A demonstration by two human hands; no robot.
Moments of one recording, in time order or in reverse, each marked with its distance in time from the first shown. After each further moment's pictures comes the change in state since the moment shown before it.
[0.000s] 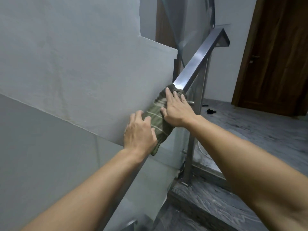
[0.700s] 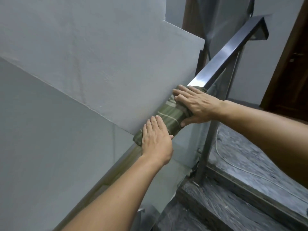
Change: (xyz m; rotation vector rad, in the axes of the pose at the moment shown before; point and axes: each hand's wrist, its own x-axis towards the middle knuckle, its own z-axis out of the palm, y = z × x) left_hand -0.021 0.003 0.042 0.113 -0.237 -0.177; right_hand 0.026 0.037 -0.006 -0.377 -0.036 -0.657
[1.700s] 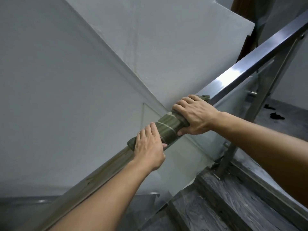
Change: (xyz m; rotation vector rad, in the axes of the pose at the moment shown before) left_hand -0.118 -0.080 0.003 0.041 0.037 -0.213; right_hand 0.007 -0.138 0.006 -0.005 0.068 -0.208
